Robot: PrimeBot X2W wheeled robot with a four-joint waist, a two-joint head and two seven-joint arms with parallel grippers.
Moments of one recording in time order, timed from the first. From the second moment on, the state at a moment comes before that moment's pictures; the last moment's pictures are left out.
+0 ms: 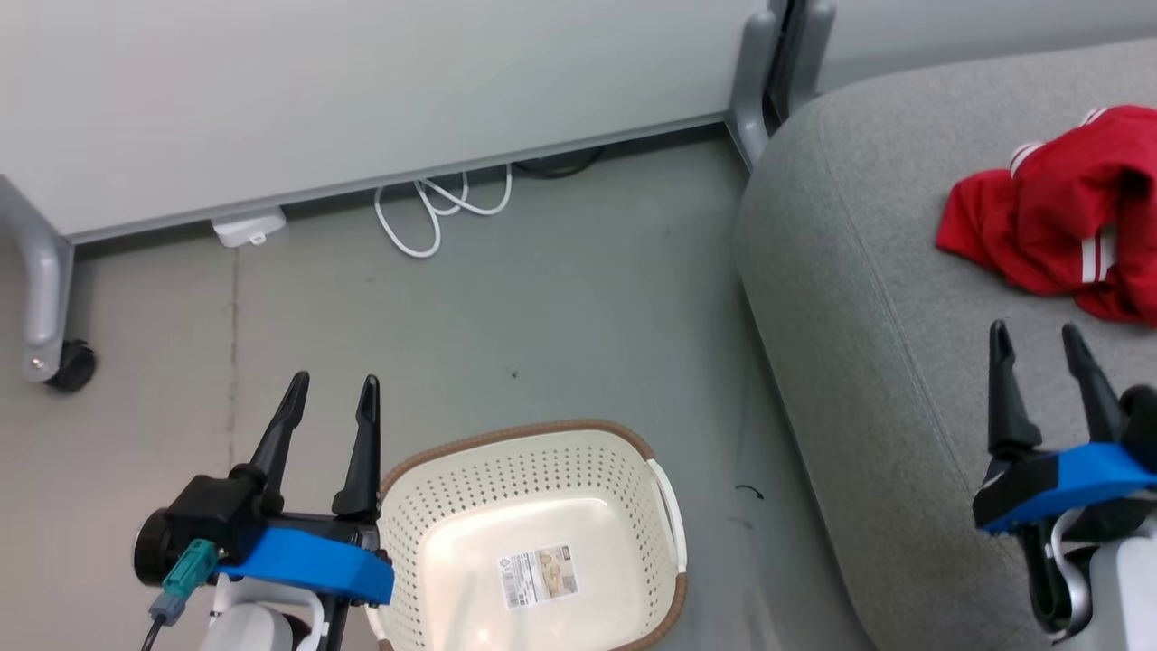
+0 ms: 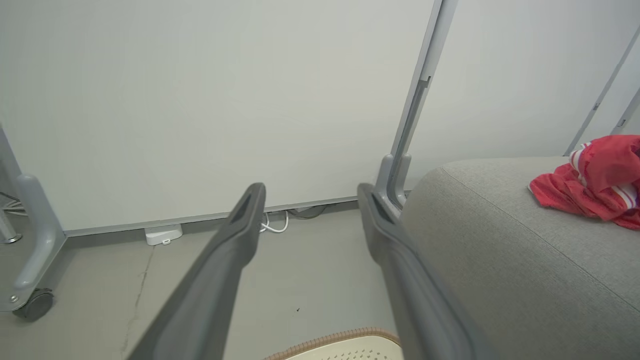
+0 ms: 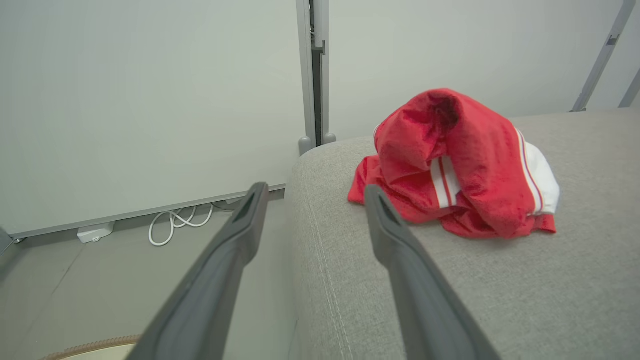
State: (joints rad) left arm -0.15 0.17 -0.19 0.26 -0.31 -0.12 -0.26; right arm -0.27 -0.10 -0.23 0.31 0.11 0.13 -0.13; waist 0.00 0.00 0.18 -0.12
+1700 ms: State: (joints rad) left arm -0.04 0.14 -0.13 0.36 -0.32 -0.13 -0.26; right arm -0.03 -0.05 -0.08 0.15 0.13 0.13 -0.08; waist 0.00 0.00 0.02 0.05
